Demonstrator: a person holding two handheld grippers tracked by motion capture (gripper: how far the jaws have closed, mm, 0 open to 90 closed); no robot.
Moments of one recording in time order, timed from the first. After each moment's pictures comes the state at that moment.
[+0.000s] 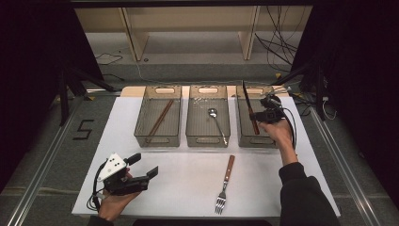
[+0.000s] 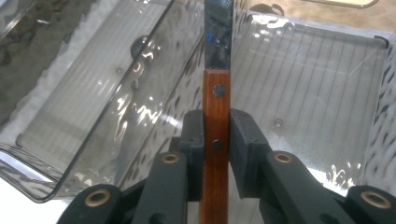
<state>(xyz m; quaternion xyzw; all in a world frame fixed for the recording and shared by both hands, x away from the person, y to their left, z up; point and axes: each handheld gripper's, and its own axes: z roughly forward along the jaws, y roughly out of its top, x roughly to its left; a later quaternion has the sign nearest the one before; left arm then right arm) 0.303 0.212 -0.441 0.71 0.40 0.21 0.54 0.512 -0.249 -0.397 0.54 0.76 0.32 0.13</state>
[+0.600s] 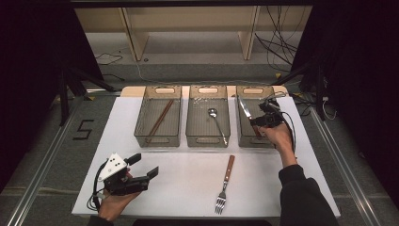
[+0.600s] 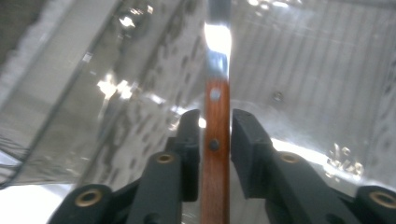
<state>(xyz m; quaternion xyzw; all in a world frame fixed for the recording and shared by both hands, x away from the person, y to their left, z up) 0.303 0.211 -0.441 0.71 0.40 0.21 0.54 0.513 -0.251 -0.415 0.56 0.77 0.29 0.11</state>
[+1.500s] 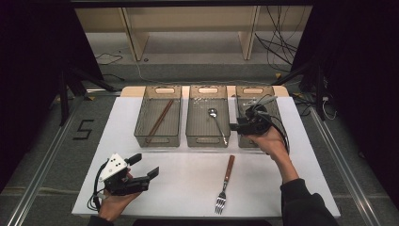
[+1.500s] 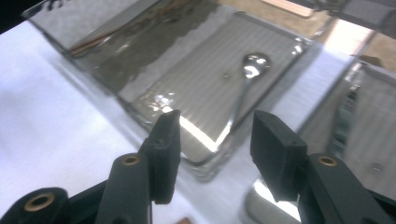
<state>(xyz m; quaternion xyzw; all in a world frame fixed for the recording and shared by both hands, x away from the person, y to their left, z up) 0.303 0.211 -0.441 0.71 0.39 0.21 0.54 0.457 -0.197 -0.377 0.39 0.83 0.38 0.13</state>
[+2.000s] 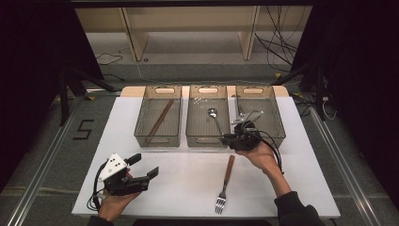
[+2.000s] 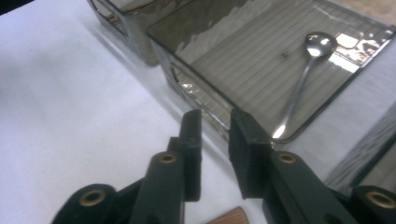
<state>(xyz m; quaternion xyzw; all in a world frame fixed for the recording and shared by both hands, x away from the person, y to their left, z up) 0.303 0.211 -0.441 0.71 0.39 0.21 0.54 0.427 -0.170 -0.407 0.35 0.85 0.38 0.10</state>
